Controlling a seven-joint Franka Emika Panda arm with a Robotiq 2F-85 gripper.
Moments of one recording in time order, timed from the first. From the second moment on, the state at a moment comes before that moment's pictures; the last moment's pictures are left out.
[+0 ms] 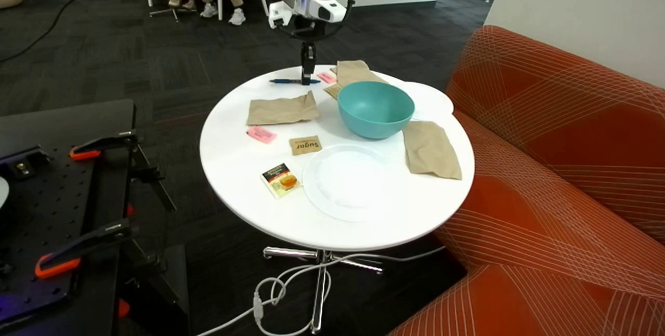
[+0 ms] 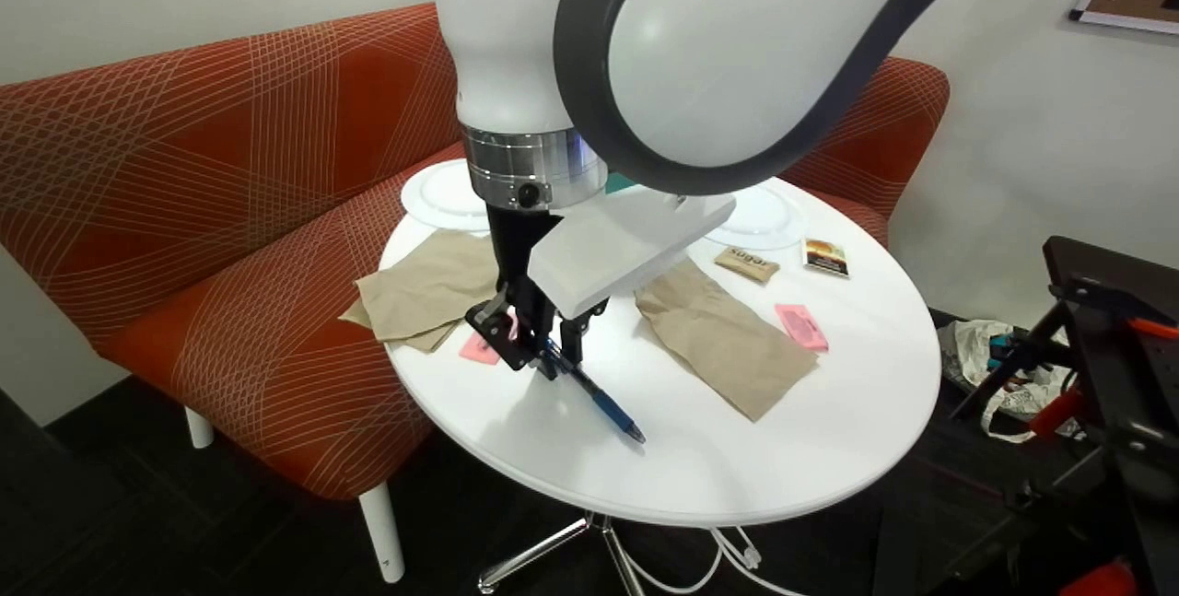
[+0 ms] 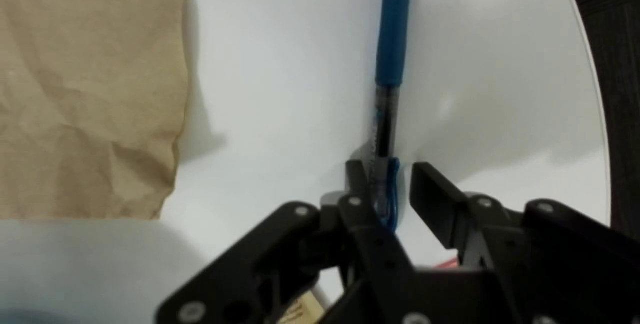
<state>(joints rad) 0.35 0.84 0.02 -1.60 -0.02 2.36 0.67</state>
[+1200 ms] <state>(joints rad) 0.33 0.58 0.01 -1.79 0.05 2.33 0.81</state>
